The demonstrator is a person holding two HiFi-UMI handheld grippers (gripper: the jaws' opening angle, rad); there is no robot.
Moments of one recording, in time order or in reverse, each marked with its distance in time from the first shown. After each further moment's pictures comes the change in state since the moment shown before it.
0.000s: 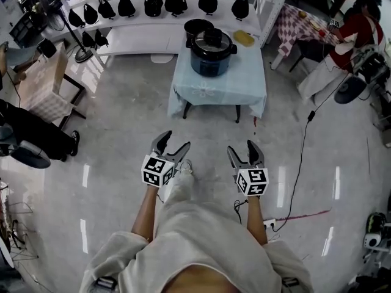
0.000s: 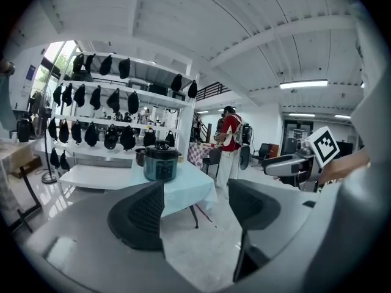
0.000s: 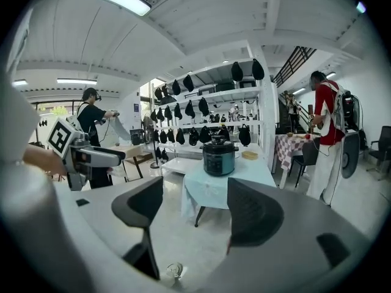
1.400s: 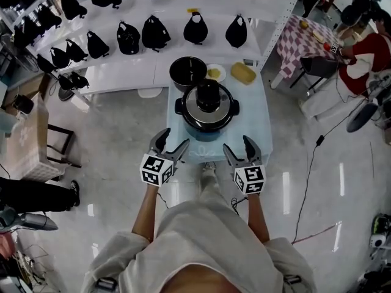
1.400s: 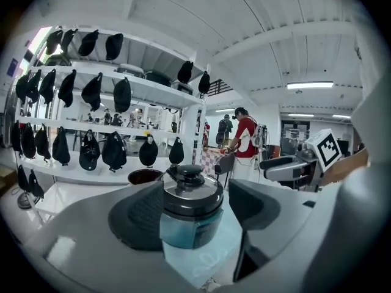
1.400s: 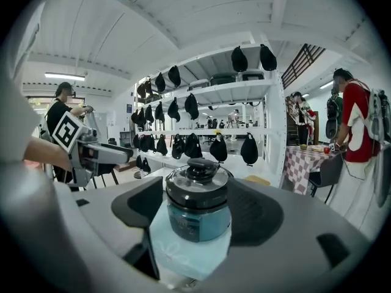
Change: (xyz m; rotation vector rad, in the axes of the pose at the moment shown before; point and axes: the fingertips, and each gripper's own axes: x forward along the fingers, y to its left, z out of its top) left arm 0.339 0.254 0.169 0.039 -0.019 -0.076; right arm 0.372 -0.161 0.168 -0.038 -0.045 -0.025
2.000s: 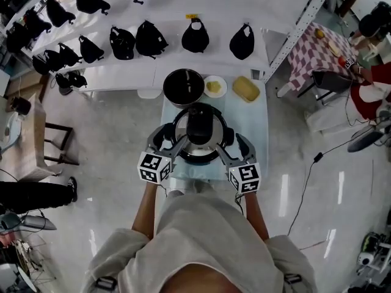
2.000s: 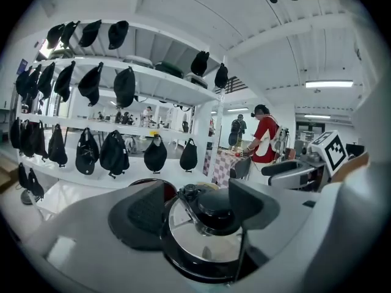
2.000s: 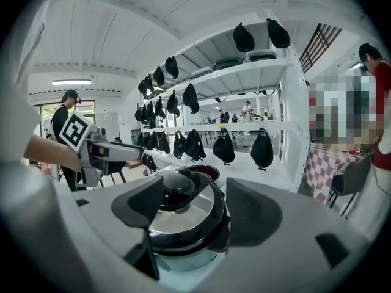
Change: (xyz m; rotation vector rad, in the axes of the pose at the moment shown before) left arm 0.148 0.065 0.052 -0.044 -0.002 0.101; right arm 0.136 -0.095 0.038 -0.011 0.044 0.152
